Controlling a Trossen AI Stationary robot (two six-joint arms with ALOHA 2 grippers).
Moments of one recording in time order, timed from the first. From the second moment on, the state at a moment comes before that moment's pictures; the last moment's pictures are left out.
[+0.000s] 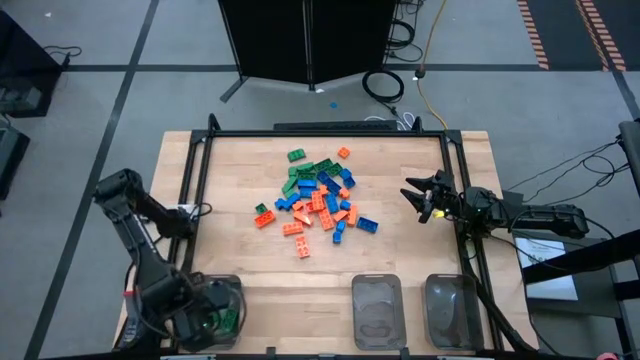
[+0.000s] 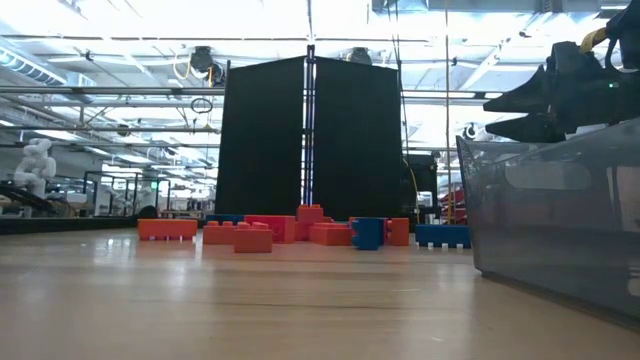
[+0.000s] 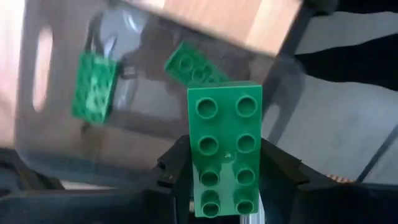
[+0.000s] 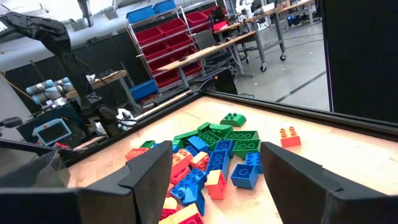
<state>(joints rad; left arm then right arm) -1.00 1.52 1.27 -1.10 0.11 -1.41 -0.07 0.10 0.01 0.07 0.39 0.41</state>
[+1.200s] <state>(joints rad) -0.06 1.28 1.23 -1.40 -0.33 -1.67 -0.07 0.10 0.01 0.07 0.39 0.37</state>
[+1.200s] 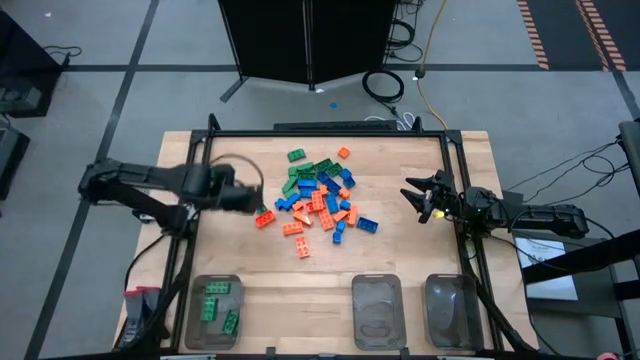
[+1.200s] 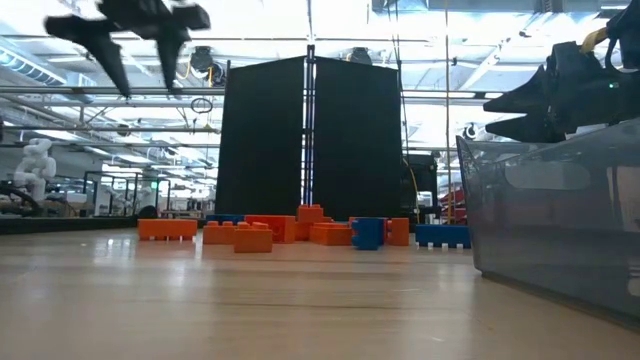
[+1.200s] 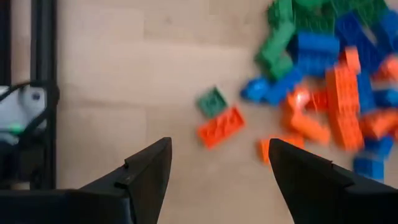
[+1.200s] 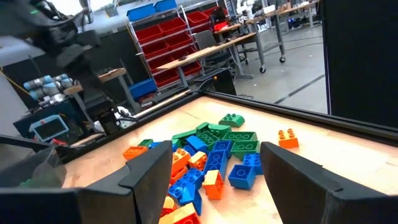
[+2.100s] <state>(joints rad) 0.23 1.74 1.23 -1.25 -0.21 -1.28 -0.07 0.10 0.01 0.07 0.39 0.33</state>
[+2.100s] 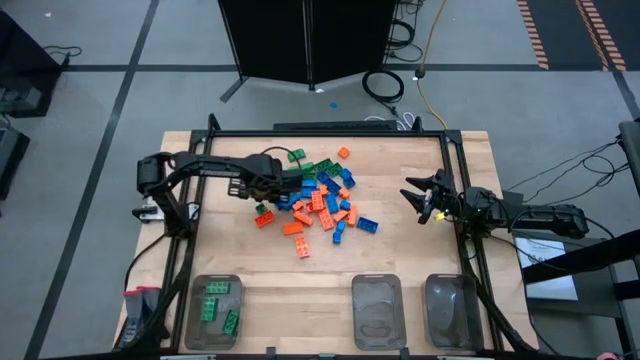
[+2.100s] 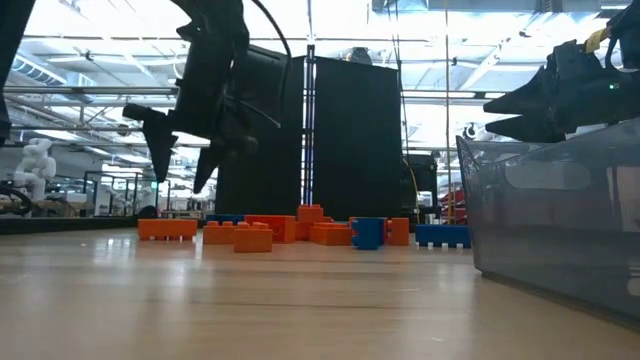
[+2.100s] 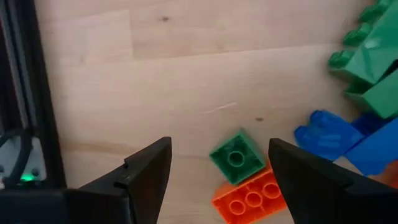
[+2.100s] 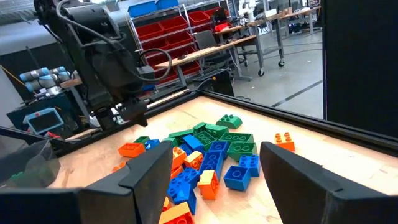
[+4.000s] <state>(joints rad) 0.23 1.72 0.93 -0.91 -0.06 -1.20 -0.07 0.10 0.01 0.07 0.39 0.30</state>
